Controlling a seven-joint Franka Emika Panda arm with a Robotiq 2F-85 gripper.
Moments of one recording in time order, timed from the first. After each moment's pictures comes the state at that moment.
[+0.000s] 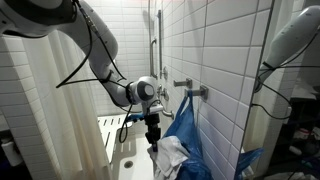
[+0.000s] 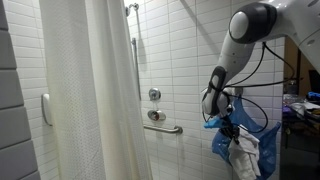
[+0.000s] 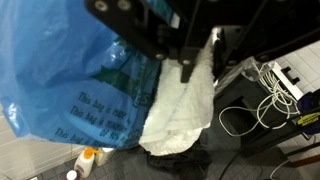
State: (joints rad) arm -0.15 0.52 -0.34 -2.07 -0.33 2.27 1.48
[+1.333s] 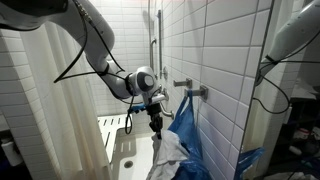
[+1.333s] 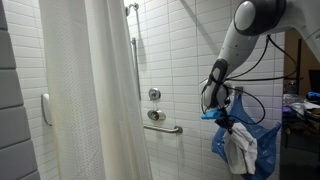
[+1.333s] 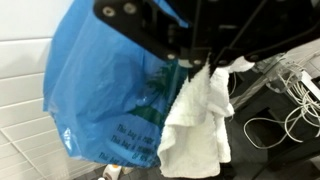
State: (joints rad) arm -0.14 0.44 -0.35 -2.06 -0.37 2.32 1.45
